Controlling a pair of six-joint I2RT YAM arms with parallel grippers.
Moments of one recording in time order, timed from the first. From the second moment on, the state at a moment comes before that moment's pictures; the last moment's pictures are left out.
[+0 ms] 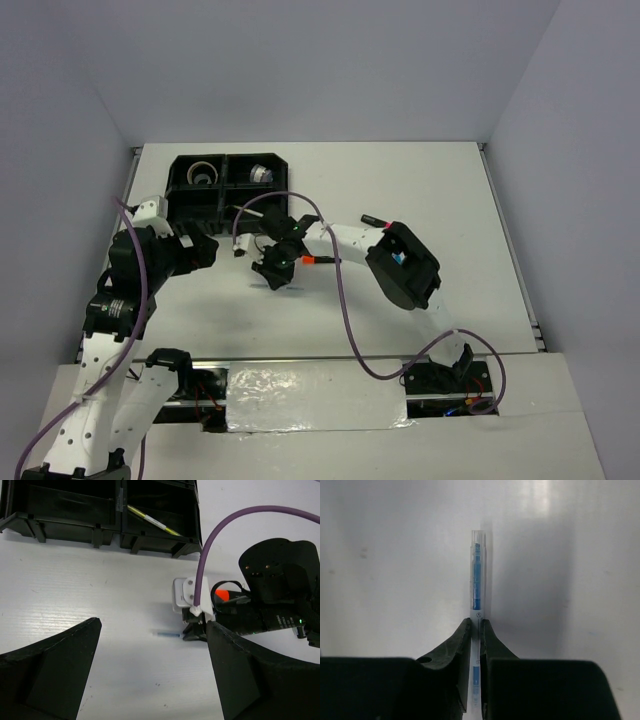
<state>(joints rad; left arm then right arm) -0.09 0.63 0.82 -0.63 0.06 -0.37 0.91 2.17 1.62 -0.55 -0.42 -0.44</state>
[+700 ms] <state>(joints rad) -0.09 0.61 0.82 -0.63 0.05 -0.37 0.76 2.33 2.31 -0.46 -0.19 -0.25</state>
